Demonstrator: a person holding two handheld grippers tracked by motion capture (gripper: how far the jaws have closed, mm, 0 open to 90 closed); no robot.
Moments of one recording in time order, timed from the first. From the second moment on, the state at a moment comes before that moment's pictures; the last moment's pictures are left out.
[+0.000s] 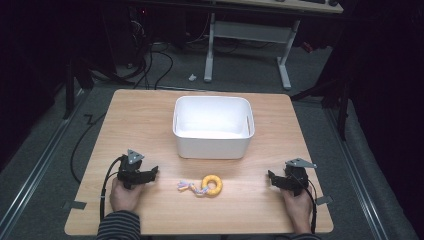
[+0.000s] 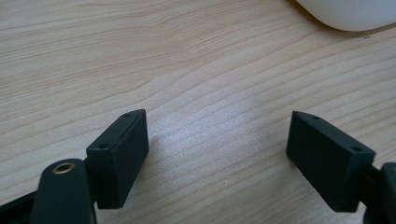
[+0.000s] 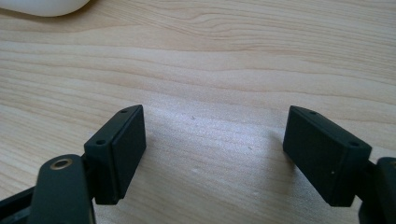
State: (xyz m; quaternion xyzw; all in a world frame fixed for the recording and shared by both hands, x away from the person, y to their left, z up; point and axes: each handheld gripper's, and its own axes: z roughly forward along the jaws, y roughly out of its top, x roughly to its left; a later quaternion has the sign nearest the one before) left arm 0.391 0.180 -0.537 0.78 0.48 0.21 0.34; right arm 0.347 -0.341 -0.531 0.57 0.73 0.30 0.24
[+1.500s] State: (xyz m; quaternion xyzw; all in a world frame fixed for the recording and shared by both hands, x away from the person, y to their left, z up) left arm 0.393 0.180 -0.537 0.78 0.48 0.20 0.35; right arm 0.342 -0.341 -0.524 0.57 0.73 0.29 0.24
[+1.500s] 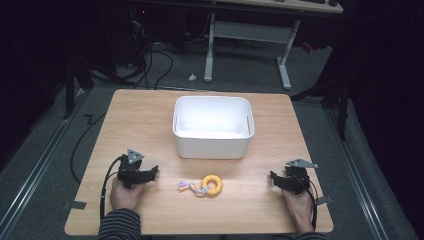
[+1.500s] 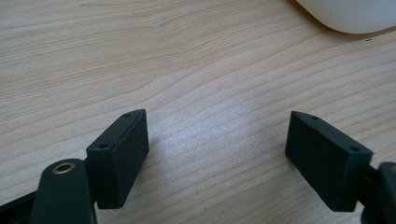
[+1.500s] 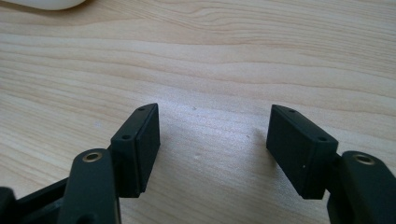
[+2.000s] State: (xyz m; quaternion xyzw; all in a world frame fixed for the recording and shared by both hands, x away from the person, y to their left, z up) left arm 0.393 0.180 -0.537 0.78 0.48 0.21 0.34; right arm 0.334 -0.340 -0.506 0.56 0.73 0.31 0.23
